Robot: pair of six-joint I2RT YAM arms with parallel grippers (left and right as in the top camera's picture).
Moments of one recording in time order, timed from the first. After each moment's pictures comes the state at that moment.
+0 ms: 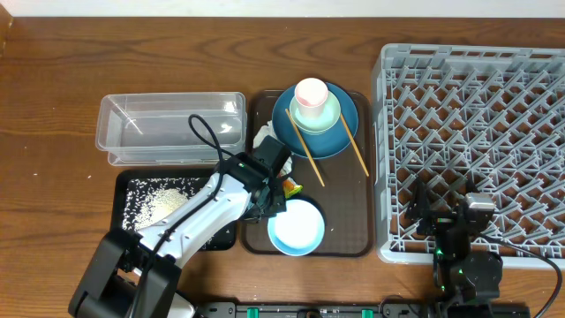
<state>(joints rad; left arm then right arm) -0.58 1.58 0.90 -0.75 0.13 -0.74 0.07 0.01 0.01 -0.07 0.06 0.17</state>
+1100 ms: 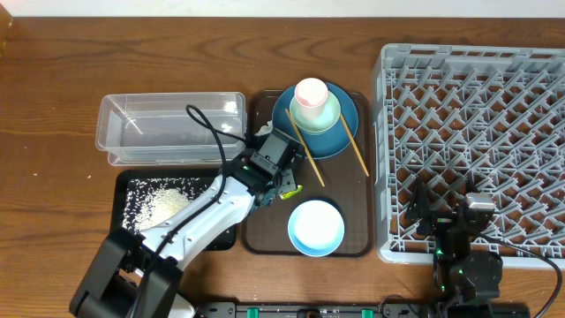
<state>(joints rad) -0.61 1.58 0.89 -0.47 -0.07 -0.82 0.07 0.01 0.01 -0.07 0.06 0.17</state>
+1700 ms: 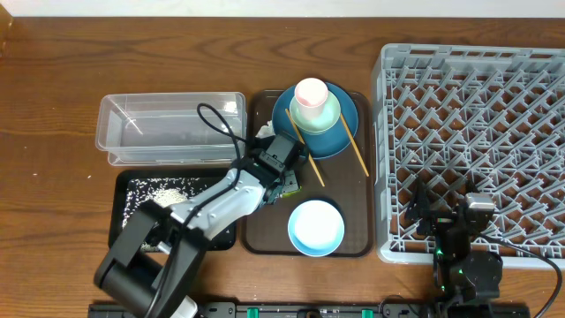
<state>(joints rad) -0.61 1.72 0.89 -0.39 -0.09 -0.83 0.07 0.01 0.01 -0.07 0.06 0.17</state>
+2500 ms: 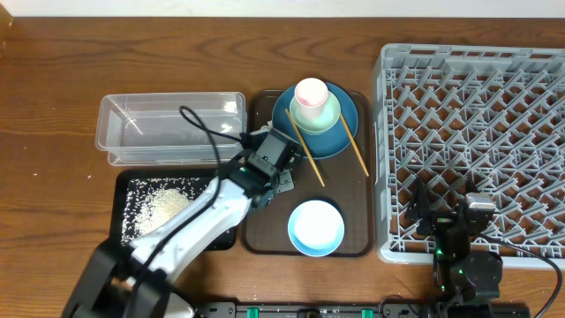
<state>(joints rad) -0.61 1.52 0.90 -0.51 -0.10 -0.85 0.07 0.01 0.01 -0.07 0.06 0.17</state>
